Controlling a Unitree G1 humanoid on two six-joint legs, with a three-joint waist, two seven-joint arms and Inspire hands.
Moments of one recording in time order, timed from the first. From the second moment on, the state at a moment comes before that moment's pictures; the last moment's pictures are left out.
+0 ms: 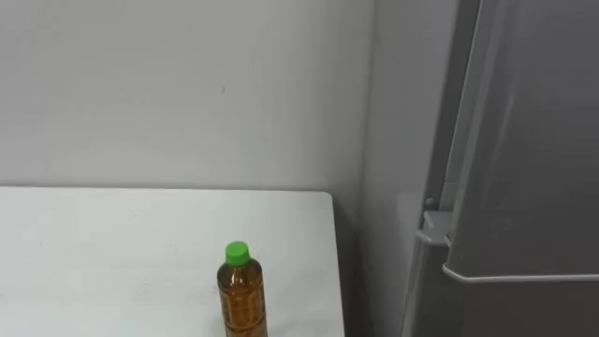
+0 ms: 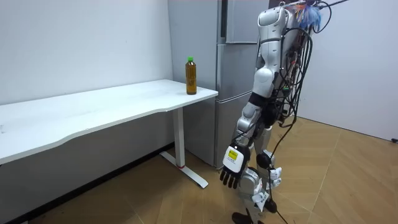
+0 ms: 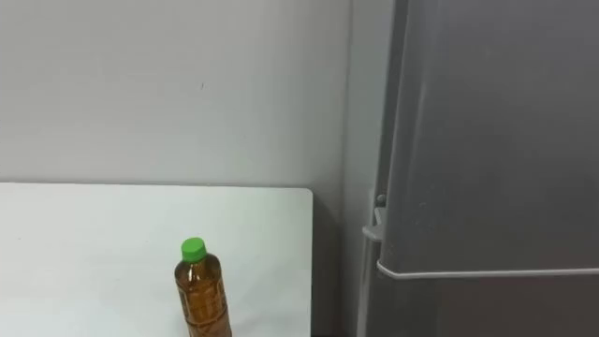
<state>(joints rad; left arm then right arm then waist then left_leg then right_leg) 0.26 0.18 0.08 1.12 0.23 0.13 0.03 0.18 -0.22 0.02 1.21 0.51 0.01 0.15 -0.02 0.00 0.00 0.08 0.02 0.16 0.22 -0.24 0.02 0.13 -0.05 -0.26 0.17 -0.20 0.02</state>
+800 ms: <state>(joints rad) 0.23 0.18 0.18 1.04 -0.12 0.05 0.19 0.18 -0.22 -0.01 1.21 0.49 0.00 0.17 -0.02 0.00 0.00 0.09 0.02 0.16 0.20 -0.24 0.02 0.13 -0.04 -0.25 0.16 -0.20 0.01</state>
